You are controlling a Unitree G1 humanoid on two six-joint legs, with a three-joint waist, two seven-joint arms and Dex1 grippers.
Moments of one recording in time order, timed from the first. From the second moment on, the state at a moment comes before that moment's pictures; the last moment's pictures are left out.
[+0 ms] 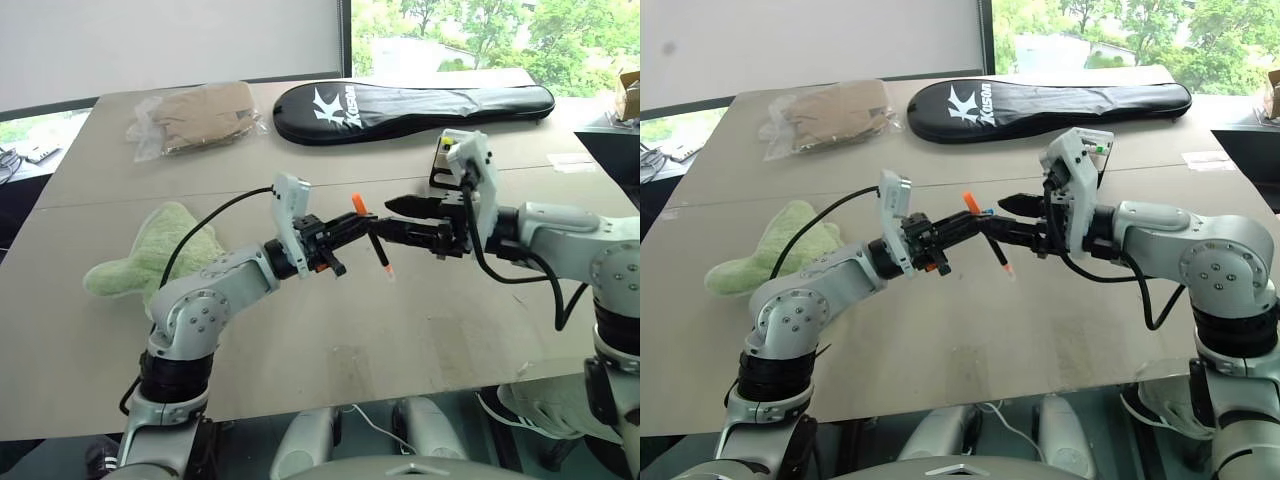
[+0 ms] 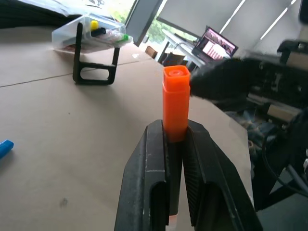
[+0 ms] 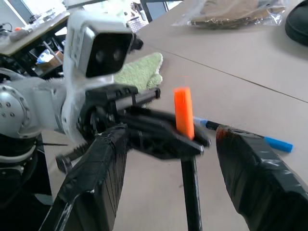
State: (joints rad) left arm -0.39 0.44 -0.02 -0.41 -0.98 0.86 -0.42; right arm -0.72 -0.59 -0.02 -0.43 1.28 1.19 0.23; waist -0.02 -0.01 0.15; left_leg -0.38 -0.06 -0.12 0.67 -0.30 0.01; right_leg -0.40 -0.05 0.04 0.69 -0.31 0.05
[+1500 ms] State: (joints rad) left arm -0.41 0.42 0.01 -0.45 -0.66 0.60 -0.55; right arm -0.84 -0.45 -0.04 0.02 0.40 0.40 0.26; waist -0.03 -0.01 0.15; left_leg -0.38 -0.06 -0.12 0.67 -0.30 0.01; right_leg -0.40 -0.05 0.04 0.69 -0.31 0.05
